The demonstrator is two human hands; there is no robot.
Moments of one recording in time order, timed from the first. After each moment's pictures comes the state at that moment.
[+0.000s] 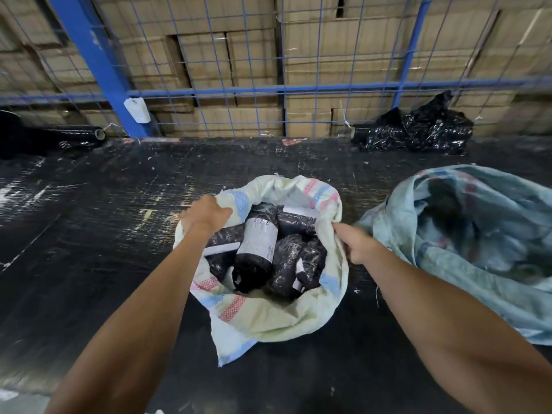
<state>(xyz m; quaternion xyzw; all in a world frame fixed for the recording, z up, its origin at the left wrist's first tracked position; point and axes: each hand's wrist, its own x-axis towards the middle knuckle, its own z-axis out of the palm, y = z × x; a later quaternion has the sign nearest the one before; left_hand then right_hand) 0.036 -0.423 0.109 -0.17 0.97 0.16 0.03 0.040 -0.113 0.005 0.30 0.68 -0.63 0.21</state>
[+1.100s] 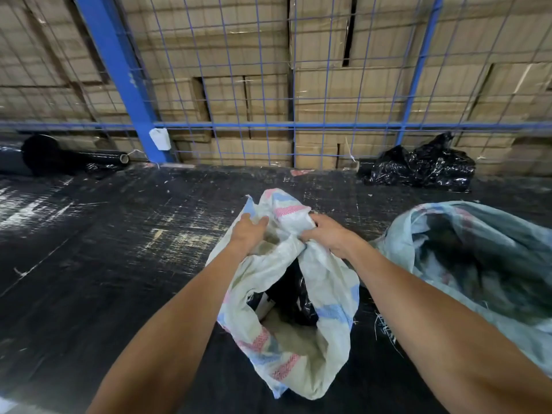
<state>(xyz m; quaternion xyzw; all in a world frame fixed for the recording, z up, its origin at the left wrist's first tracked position) 0.042 -0.350 0.115 -0.15 0.89 0.43 0.05 0.040 -0.154 0.114 -0.02 0.78 -0.60 0.19</state>
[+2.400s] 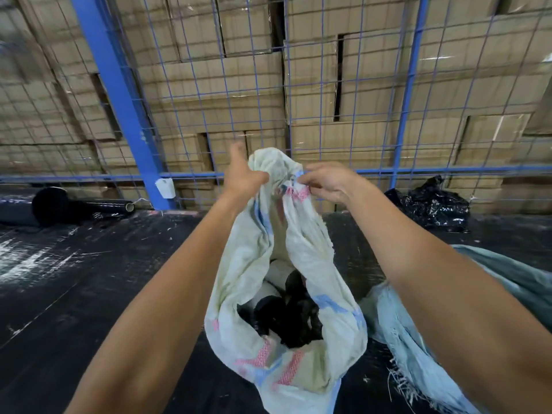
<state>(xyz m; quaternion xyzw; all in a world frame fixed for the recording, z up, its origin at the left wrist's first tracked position) -0.018 -0.341 0.302 0.01 0.84 0.49 -0.22 -0.022 -0.156 0.305 -0.03 0.65 -0.75 0.07</state>
